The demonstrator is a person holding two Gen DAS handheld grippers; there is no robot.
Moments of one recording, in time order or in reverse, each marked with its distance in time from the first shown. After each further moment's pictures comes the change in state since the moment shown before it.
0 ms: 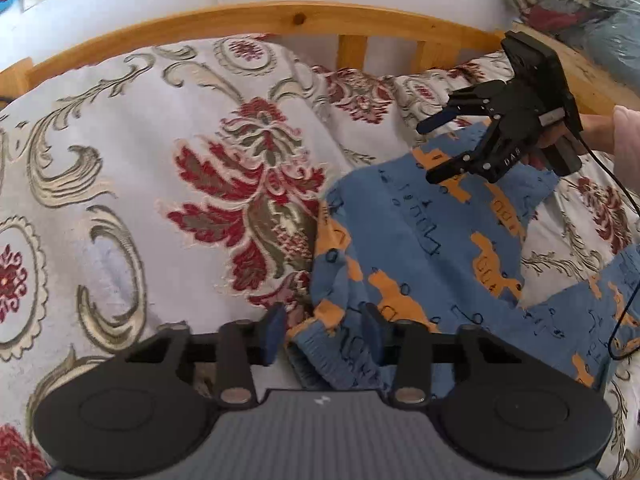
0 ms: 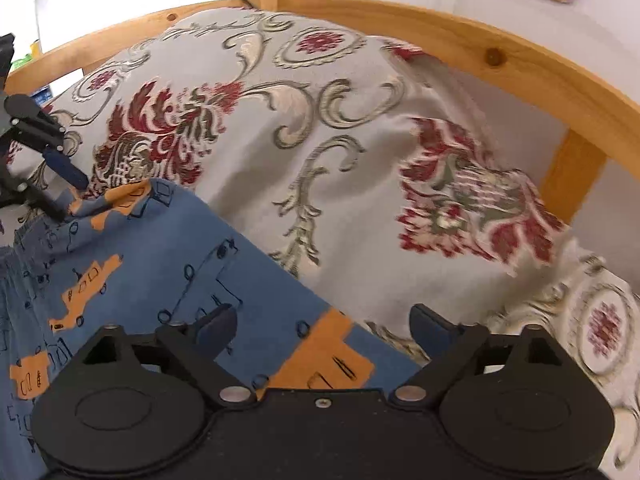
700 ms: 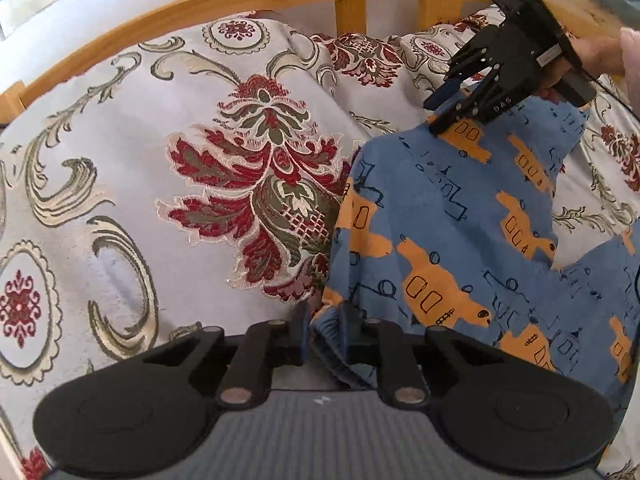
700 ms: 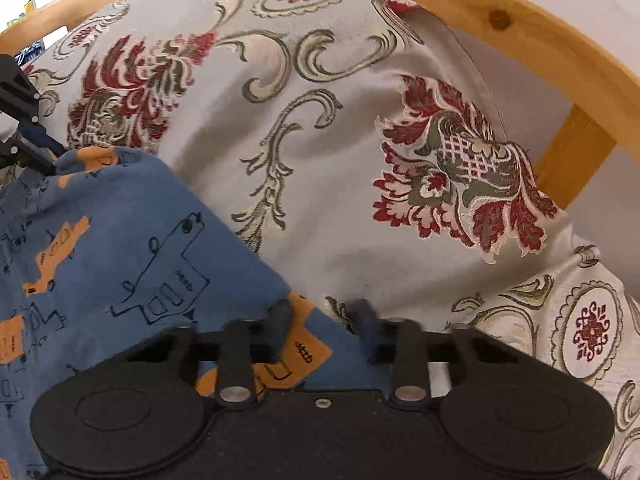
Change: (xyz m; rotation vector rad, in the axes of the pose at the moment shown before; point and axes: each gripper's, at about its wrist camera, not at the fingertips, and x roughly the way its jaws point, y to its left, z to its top) left arm 0.011 -0.014 0.002 0.124 0.093 0.110; right arm 0.010 -0.014 -0.001 -0.055 0.147 -0.037
